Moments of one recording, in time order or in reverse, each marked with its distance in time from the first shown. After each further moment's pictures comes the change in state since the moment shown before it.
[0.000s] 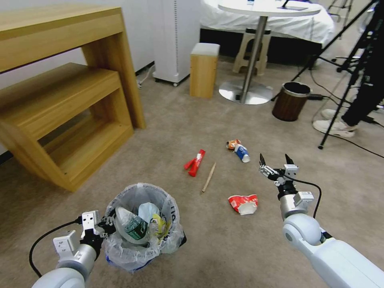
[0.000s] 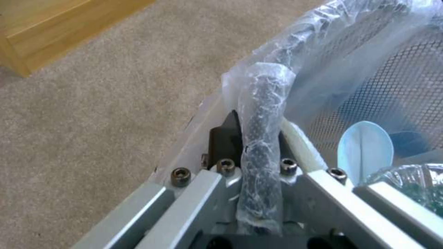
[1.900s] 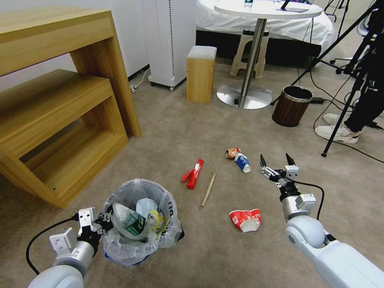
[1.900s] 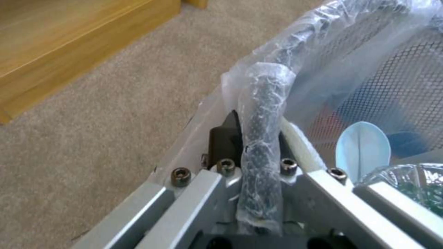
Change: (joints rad) left arm -0.012 -0.008 -0.018 -0.002 0.002 -0.006 -0.004; right arm -0.022 -0.001 0.025 -0.001 -0.057 0.016 -0.043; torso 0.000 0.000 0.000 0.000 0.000
